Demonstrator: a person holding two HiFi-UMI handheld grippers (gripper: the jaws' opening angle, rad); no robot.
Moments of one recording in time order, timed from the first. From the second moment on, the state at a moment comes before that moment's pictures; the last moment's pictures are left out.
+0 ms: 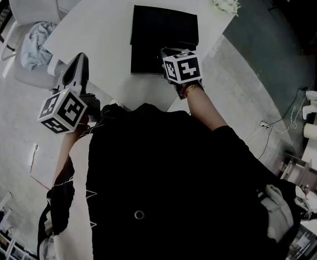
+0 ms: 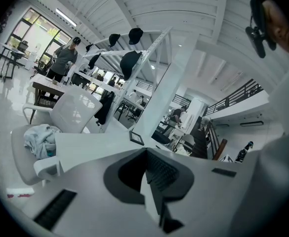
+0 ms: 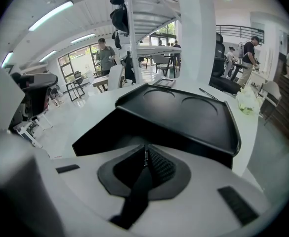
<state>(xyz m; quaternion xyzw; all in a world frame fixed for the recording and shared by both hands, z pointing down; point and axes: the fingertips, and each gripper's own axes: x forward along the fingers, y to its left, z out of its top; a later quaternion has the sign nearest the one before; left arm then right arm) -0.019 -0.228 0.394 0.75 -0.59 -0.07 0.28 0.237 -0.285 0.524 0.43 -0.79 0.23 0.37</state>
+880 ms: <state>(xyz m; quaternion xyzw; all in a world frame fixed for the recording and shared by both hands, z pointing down) -0.020 -0.227 0.394 0.75 -0.60 -0.07 0.28 0.233 -0.290 0.522 0.42 -0.80 0.23 0.36</state>
